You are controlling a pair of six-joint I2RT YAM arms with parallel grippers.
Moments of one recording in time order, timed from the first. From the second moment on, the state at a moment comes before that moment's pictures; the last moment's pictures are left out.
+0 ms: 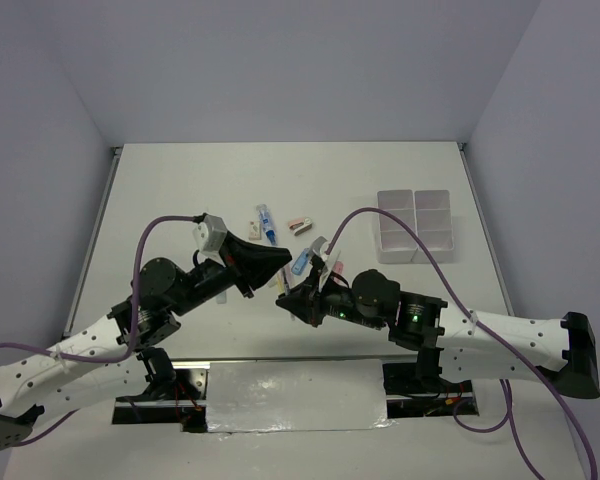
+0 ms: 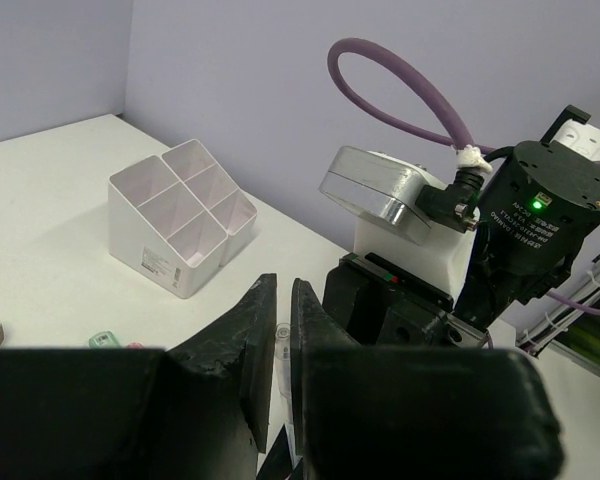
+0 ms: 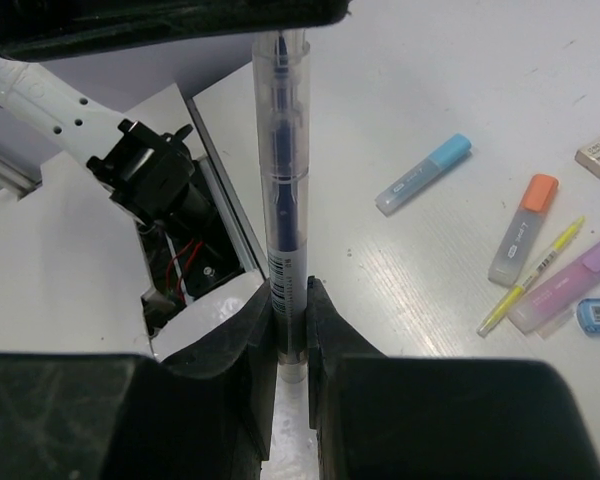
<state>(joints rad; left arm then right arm) -0.97 0.73 0.70 0.27 0.06 -0.37 1.25 0.91 0.69 0.07 0.09 0.33</state>
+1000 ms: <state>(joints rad) -0.95 0.76 0.60 0.58 -0.02 -0.43 1.15 1.02 0.96 -0.19 0.05 0.18</state>
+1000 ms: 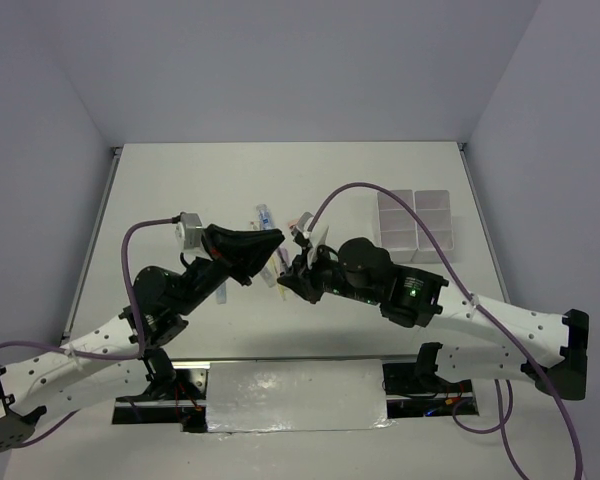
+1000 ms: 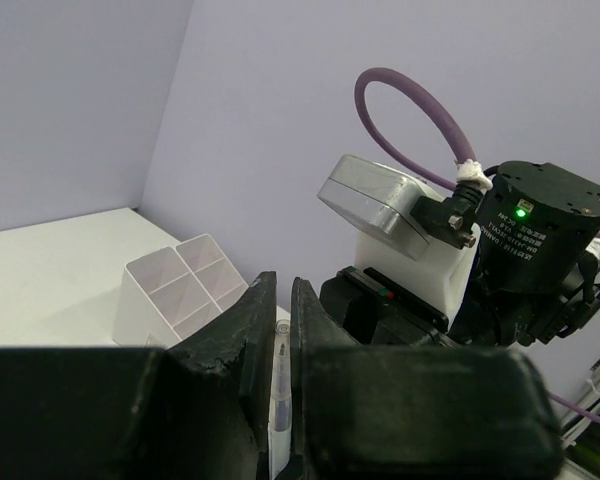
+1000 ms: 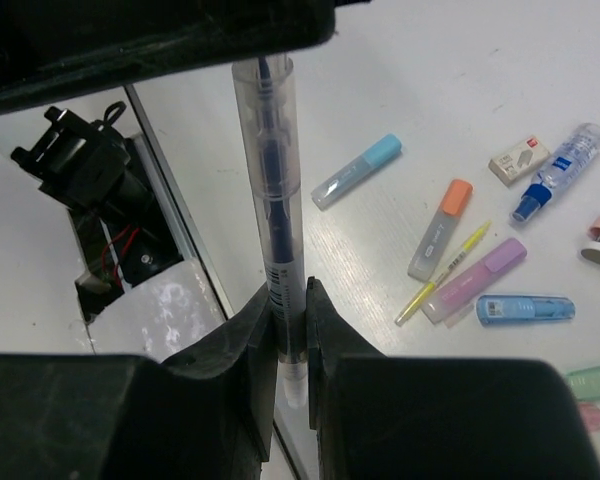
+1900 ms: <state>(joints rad) -0.99 0.86 0.49 0.83 -0.12 -0.48 1.08 1.05 1.05 -0.35 -0.04 0.15</state>
